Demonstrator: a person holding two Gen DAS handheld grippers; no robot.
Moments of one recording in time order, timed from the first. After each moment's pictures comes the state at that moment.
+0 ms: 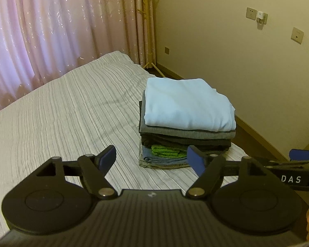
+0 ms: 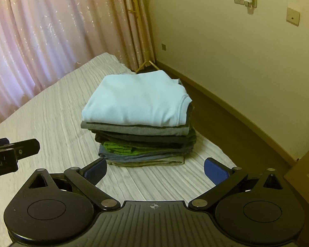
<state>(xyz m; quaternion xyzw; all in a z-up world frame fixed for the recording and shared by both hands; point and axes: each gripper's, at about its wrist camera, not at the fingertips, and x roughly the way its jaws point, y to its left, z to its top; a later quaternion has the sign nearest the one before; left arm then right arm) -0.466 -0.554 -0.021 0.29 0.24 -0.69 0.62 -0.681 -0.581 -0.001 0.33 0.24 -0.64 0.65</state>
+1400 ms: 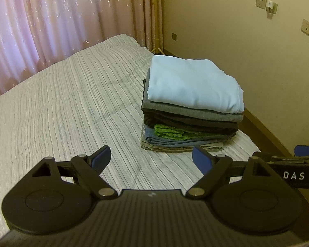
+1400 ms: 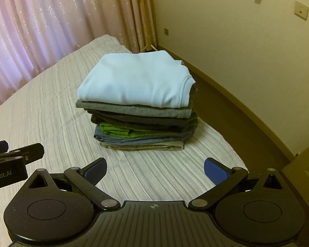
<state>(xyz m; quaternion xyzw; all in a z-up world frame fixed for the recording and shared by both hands) -0.467 -0.549 -0.055 0.31 0.27 -0.66 0.63 -0.678 -0.592 -0.033 0.35 0.28 -0.61 0.65</state>
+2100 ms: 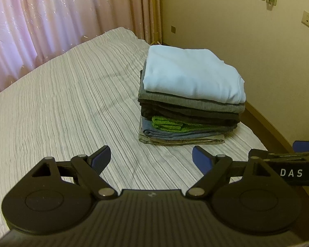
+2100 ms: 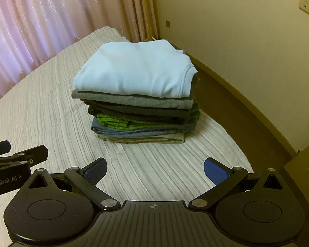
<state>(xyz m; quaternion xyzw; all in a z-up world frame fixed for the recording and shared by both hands) -0.474 -0.554 -0.076 0.33 0.28 -0.65 0.62 -0.683 -0.599 -0.055 0.37 0.30 -0.60 0.64</state>
